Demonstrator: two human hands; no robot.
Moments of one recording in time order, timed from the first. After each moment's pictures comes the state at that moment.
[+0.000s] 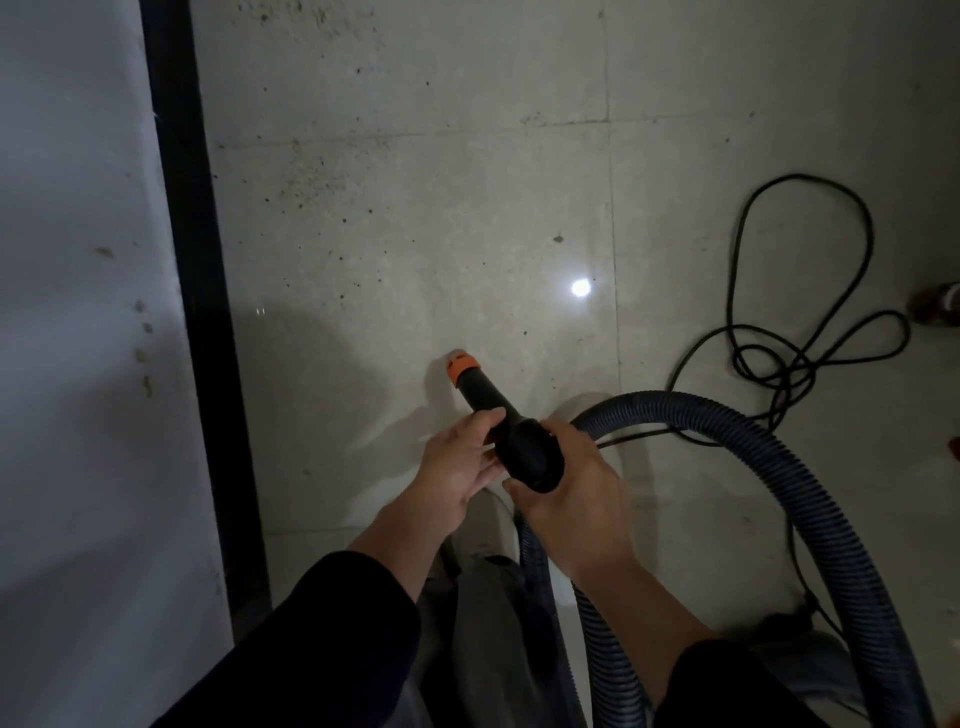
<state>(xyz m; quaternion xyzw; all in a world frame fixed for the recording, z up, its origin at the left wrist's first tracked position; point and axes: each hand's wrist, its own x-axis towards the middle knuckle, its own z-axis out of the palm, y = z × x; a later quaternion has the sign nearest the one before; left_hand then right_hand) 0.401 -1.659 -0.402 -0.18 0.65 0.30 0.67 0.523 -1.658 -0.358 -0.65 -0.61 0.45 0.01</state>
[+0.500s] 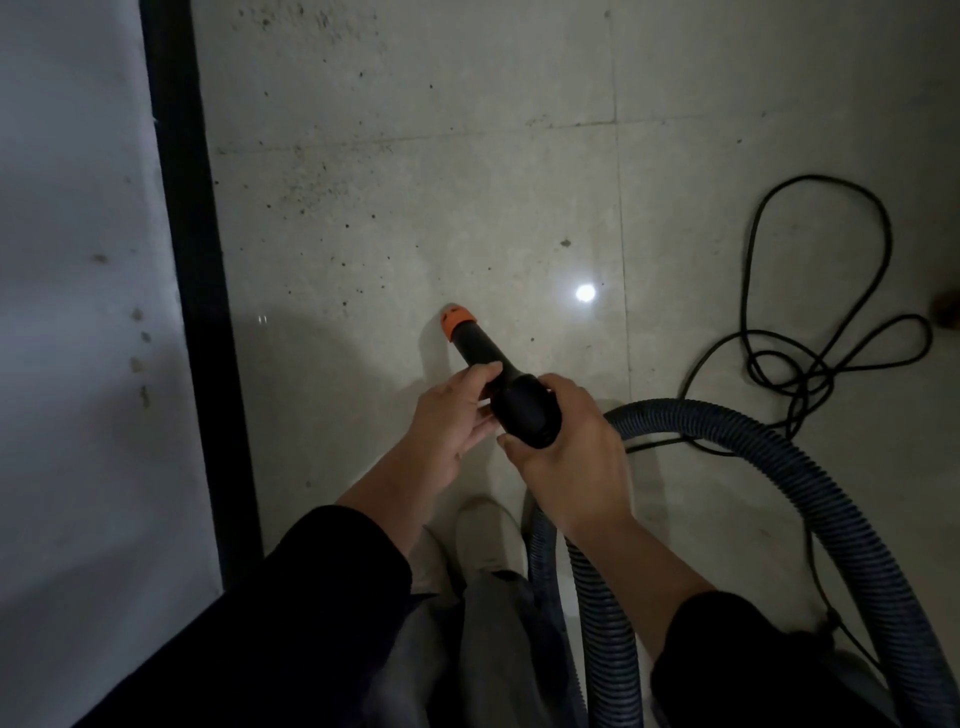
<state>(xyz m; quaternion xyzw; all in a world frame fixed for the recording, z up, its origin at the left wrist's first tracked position) 0.378 -1.621 -0.423 -0.12 0.66 0.34 0.65 0.503 -1.622 -0.376 -0.65 -0.62 0.44 0.05</state>
